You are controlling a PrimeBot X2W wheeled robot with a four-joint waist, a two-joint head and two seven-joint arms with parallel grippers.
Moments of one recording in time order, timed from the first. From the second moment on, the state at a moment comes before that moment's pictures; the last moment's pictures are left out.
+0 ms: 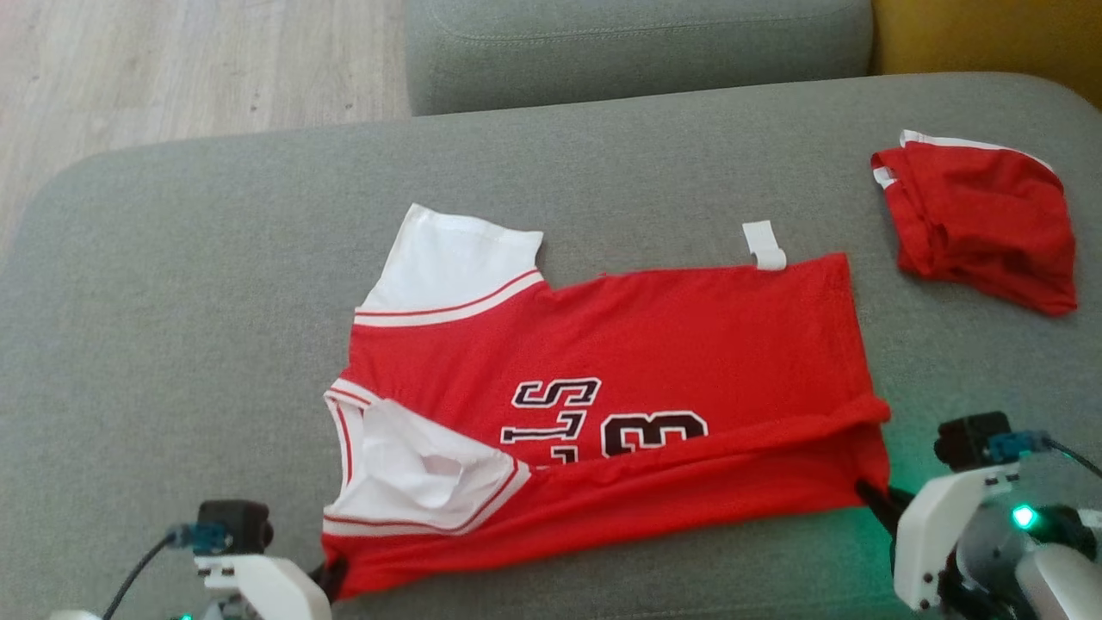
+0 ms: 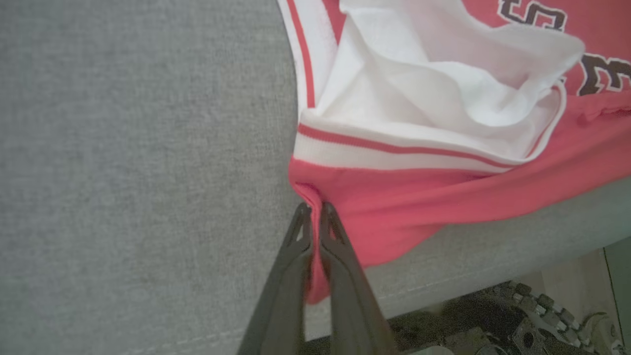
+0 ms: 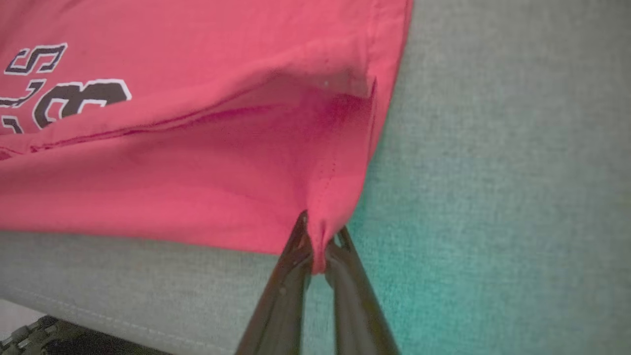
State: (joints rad) left arm 0.08 0.41 -0.44 0.13 -0.68 0.15 0.36; right arm -0.08 -0.40 0.30 0.38 0.55 0.13 0.44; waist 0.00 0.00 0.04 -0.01
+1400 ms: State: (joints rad) left arm -0.91 0.37 -0.54 0.65 -0.64 -0.11 0.55; right arm -0.72 -0.30 0.35 0.67 0.52 0.13 0.31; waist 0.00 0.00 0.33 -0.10
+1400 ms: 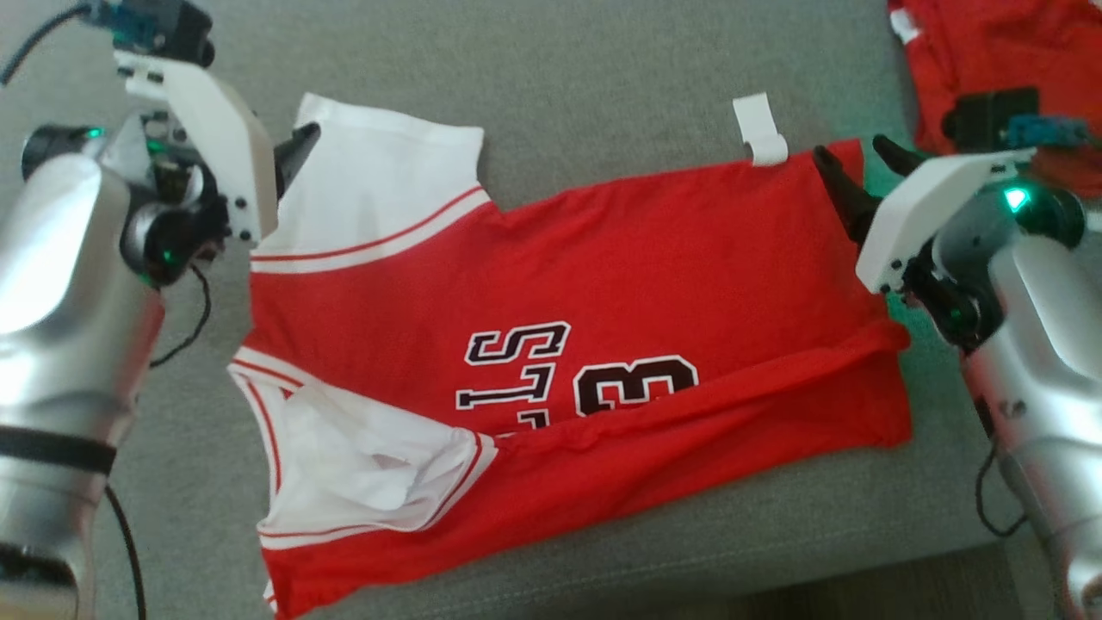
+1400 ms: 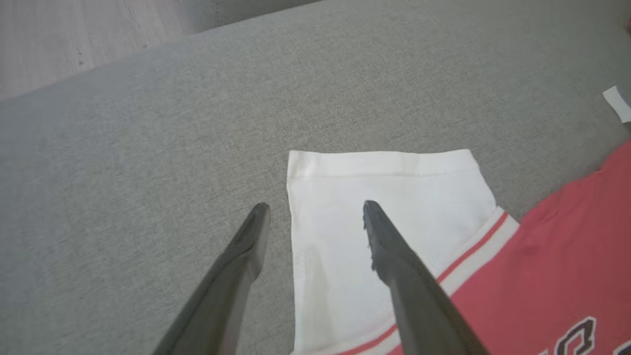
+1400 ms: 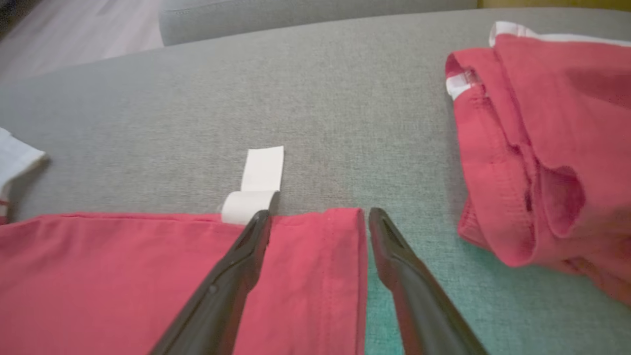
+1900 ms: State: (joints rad) left arm -1.08 0.37 -0.63 0.85 -0.66 -0.12 0.57; right arm -0.86 -0.30 0.54 0.77 0.65 0.13 0.28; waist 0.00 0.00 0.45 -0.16
